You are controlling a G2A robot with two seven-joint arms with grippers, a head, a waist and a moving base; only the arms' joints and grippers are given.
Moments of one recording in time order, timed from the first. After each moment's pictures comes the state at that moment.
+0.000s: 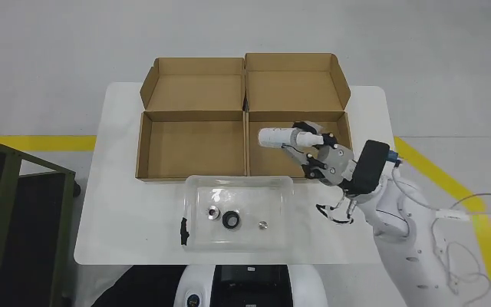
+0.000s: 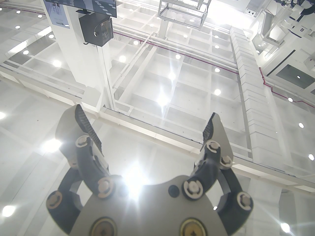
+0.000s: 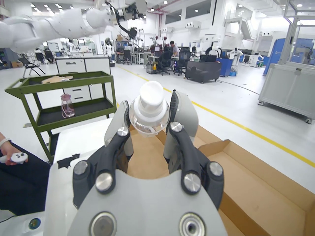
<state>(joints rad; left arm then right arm) -0.17 -0.33 -0.48 -1.21 3.07 0.34 0.06 -1.27 -1.17 1.37 -1.94 -1.07 -0.73 -0.05</state>
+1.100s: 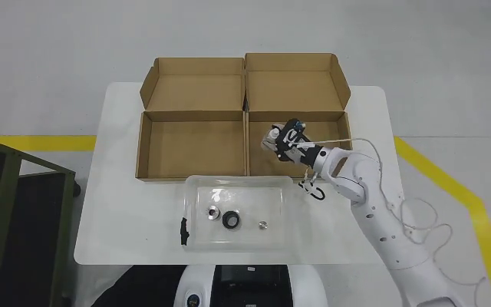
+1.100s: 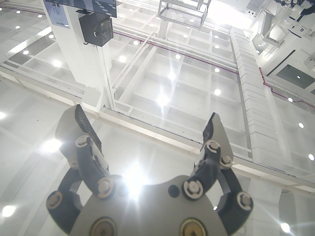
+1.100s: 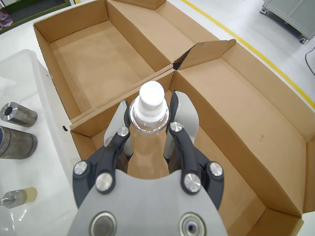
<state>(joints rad) -0.17 -0.33 -0.48 -1.21 3.07 0.34 0.06 -0.97 -1.20 1.11 -1.53 -1.23 -0.58 0.33</state>
